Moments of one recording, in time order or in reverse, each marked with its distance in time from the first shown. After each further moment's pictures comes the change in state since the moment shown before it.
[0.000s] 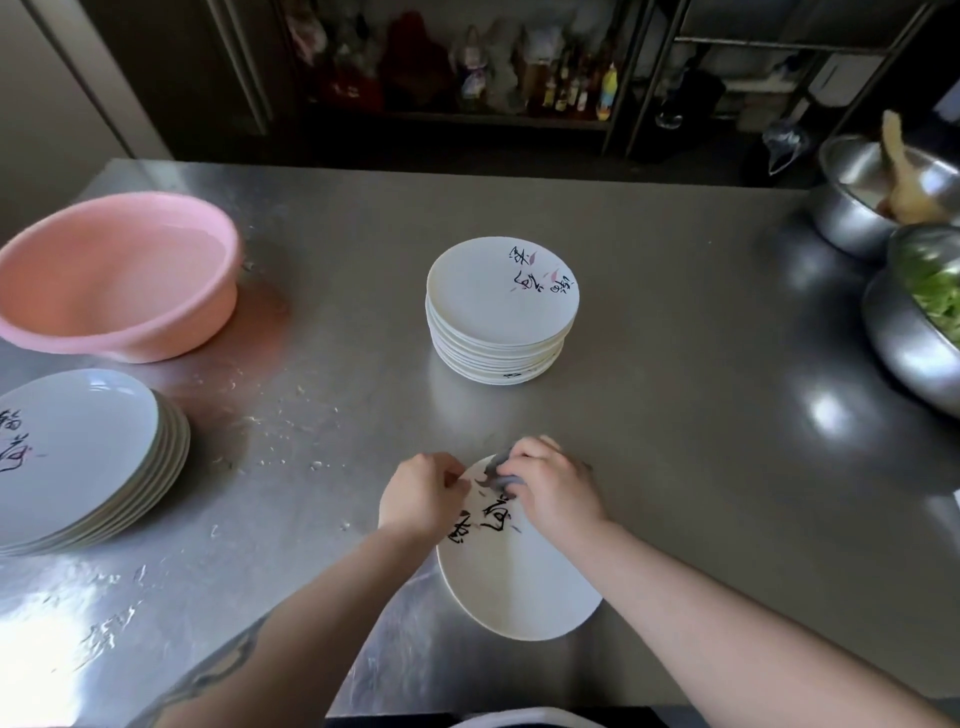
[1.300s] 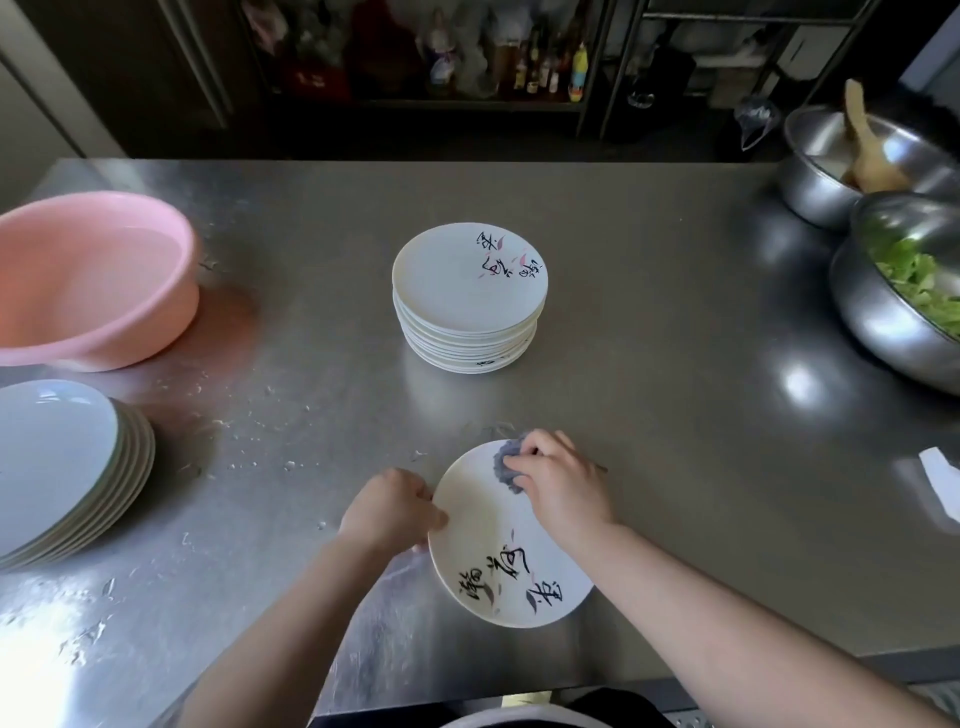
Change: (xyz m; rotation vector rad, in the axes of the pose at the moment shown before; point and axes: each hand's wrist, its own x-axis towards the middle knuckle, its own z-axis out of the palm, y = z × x) left_hand -0.004 -0.009 -0.006 0.116 -0.309 -0.146; right_hand -0.020 0.021 -0.001 -0.032 0.053 0.155
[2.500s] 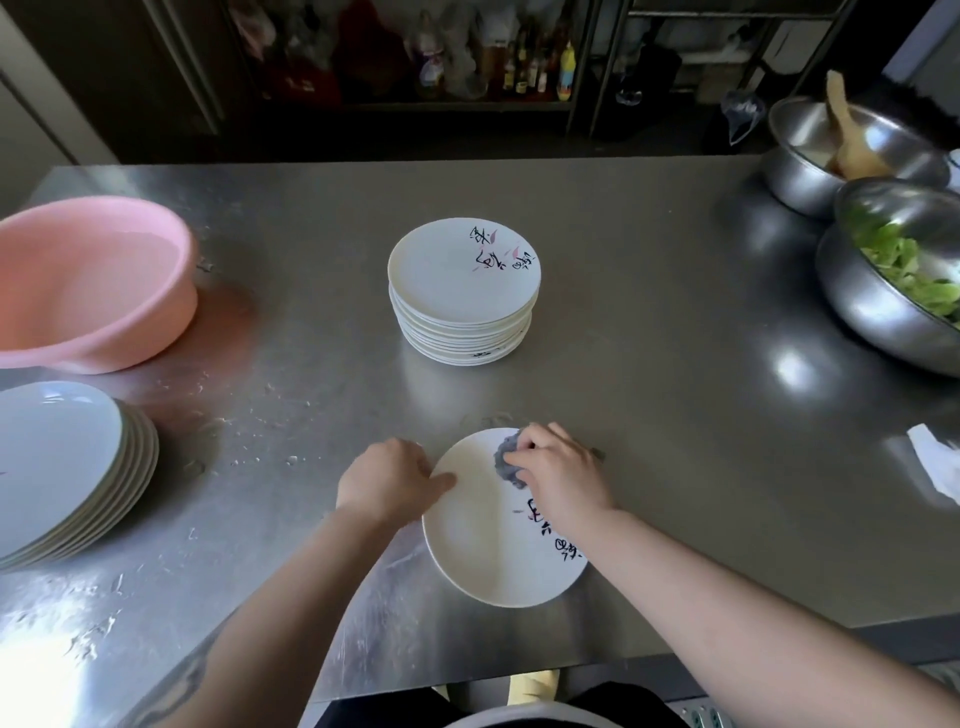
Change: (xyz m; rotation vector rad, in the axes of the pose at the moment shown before) left_hand -0.002 0.008 -0.011 0.163 0.166 0.069; right_hand -0.004 -0.002 -0.005 -0.105 -0.125 -0.025
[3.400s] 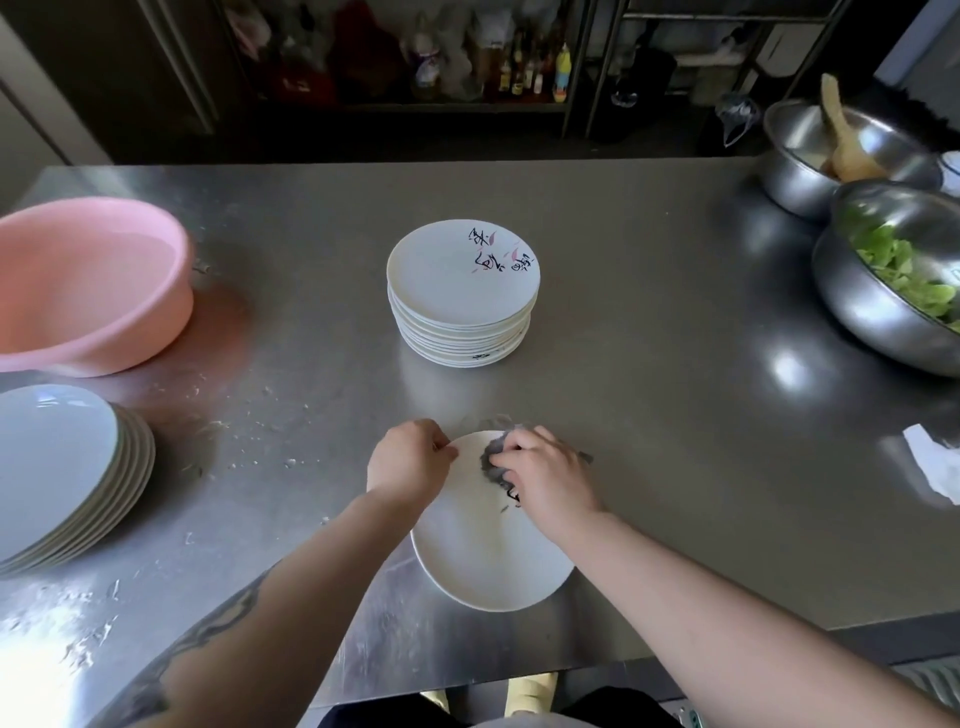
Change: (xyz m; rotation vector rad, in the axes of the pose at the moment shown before) left_hand 0.023 0.016 0.015 -0.167 0.154 0.056; right_hand 0.004 -0.011 0.002 0.005 -0.028 0.005
